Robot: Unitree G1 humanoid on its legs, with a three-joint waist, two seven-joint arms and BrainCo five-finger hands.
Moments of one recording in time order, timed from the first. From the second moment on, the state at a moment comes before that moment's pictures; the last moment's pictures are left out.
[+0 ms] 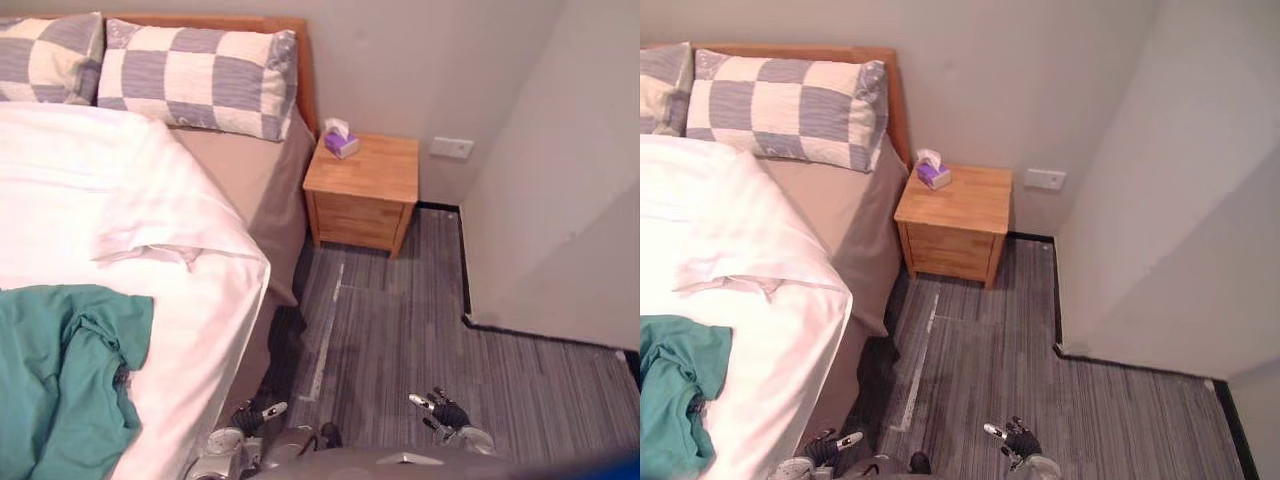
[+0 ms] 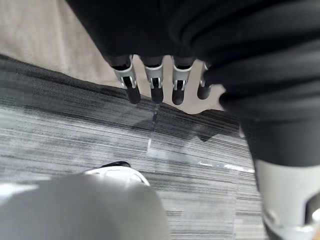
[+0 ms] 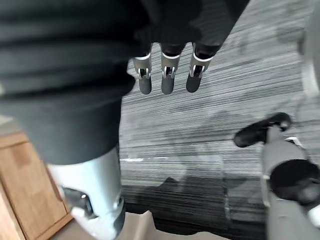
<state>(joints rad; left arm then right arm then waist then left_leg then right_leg) 0.09 0.14 0.11 1.04 0.07 0.10 -0.07 0.04 -0.01 -0.20 1.08 0.17 -0.04 0.14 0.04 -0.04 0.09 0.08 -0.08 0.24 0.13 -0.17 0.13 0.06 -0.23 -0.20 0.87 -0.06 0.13</state>
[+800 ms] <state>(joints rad) 0.07 0.01 0.30 0.96 -0.13 0.09 0.00 0.07 -0.02 0.08 0.95 0.14 -0.18 0.21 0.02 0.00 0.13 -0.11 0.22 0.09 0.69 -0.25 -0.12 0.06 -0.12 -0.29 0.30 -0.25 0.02</state>
